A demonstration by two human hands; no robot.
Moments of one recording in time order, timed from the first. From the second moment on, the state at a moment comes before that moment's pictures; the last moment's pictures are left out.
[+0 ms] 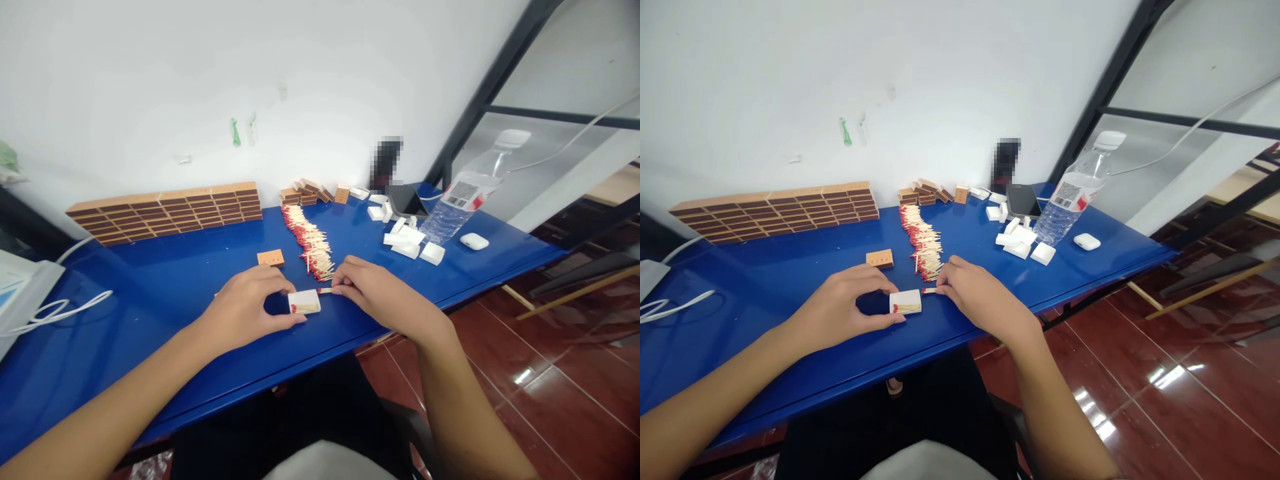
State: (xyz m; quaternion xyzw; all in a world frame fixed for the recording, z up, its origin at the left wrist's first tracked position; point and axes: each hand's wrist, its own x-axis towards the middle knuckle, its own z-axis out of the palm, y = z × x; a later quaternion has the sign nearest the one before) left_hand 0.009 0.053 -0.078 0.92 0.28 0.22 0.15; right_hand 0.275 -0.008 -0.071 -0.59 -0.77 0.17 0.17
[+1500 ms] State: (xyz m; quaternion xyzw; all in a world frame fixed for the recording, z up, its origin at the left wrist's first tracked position) left_hand 0.009 0.053 -0.084 0.92 0.31 0.22 0.12; right_hand 0.290 0.005 -0.083 -0.60 -0.76 0.12 0.21
